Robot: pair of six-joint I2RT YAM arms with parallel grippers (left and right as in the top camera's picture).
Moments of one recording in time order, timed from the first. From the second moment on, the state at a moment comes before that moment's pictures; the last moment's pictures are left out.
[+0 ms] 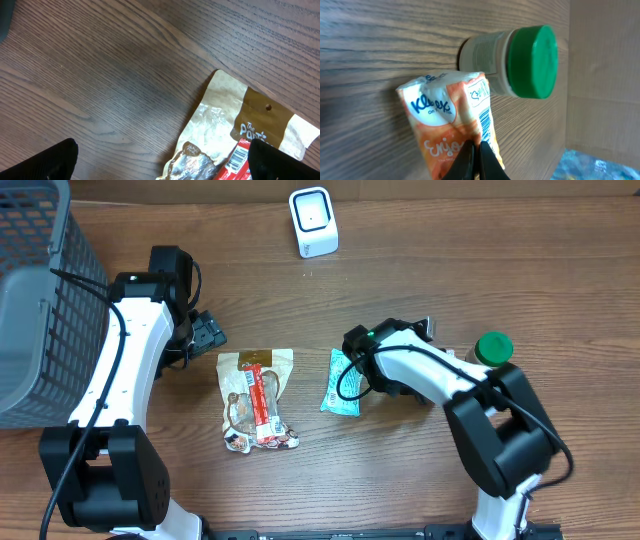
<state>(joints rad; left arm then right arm) -0.01 1.75 1.45 -1.20 -0.15 -0.60 0.58 1.99 1.26 -1.25 0.89 0.77</state>
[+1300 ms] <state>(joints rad) -0.01 1.75 1.45 -1.20 -0.15 -0.60 0.58 2.08 1.32 -1.29 0.82 0.85</state>
